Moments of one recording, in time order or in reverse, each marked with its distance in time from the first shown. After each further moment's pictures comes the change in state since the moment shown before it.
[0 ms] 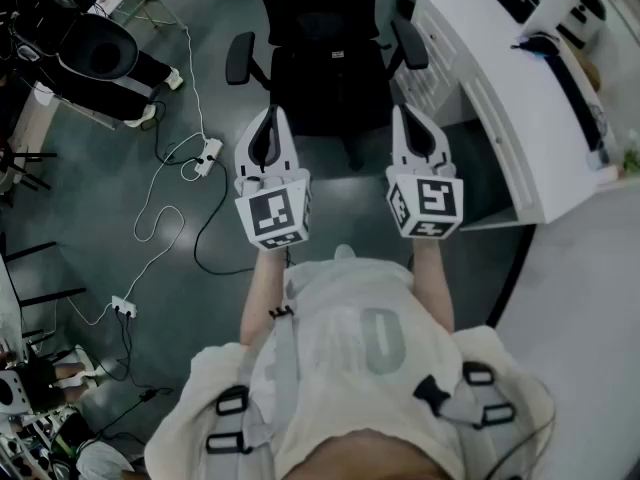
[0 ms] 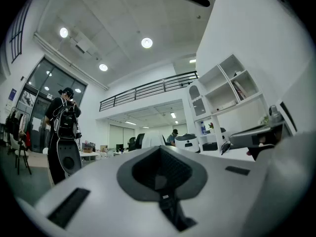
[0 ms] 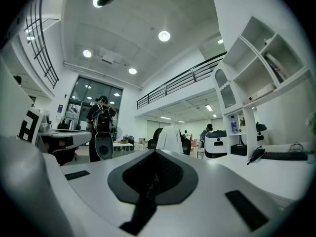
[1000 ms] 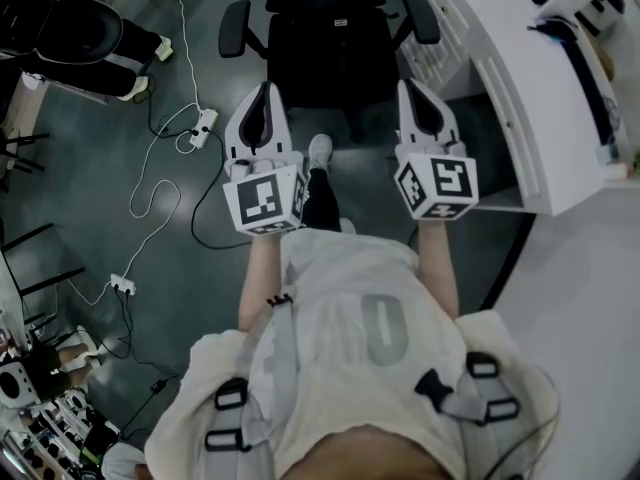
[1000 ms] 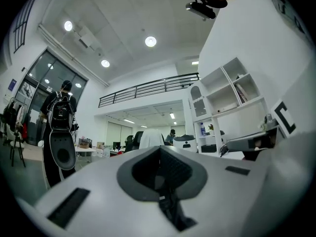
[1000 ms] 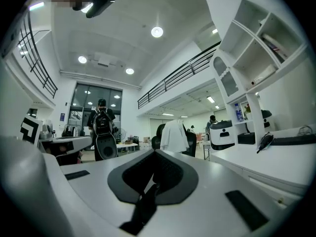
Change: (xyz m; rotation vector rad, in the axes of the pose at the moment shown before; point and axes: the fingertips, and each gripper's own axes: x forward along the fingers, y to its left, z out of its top) left arm 0.022 0.012 -0.012 -0.078 0.002 -0.032; right arm 0.033 -0.001 -0.012 0.100 0.031 0.058
